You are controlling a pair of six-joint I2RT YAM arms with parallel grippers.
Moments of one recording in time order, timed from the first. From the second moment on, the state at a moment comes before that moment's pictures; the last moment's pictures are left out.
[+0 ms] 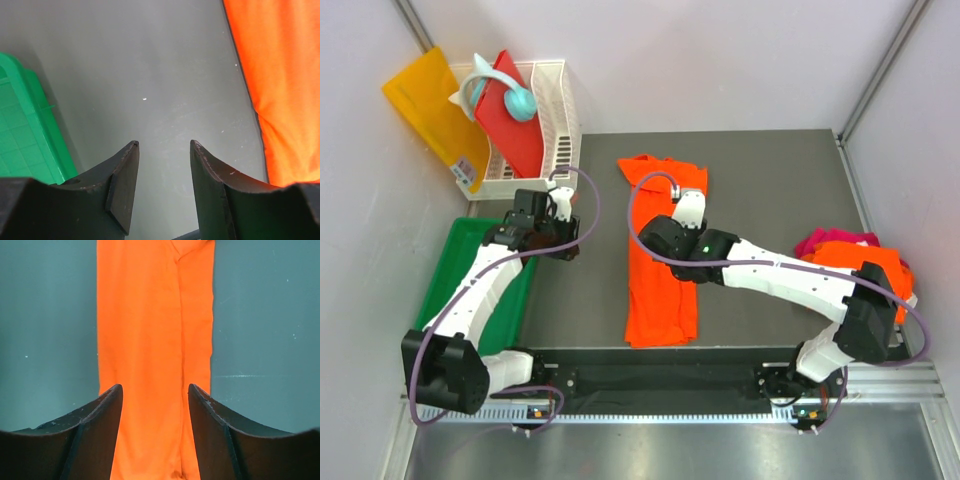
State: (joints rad) left arm -0.18 1.21 0.96 -0.64 0.19 0.06; right arm 1.08 1.53 1.31 -0.71 0.75 0.90
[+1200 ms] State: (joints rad) left arm -0.18 1.27 0.92 -0.62 0.30 0.05; right arm 1.06 1.58 1.18 -0.69 0.73 0.97
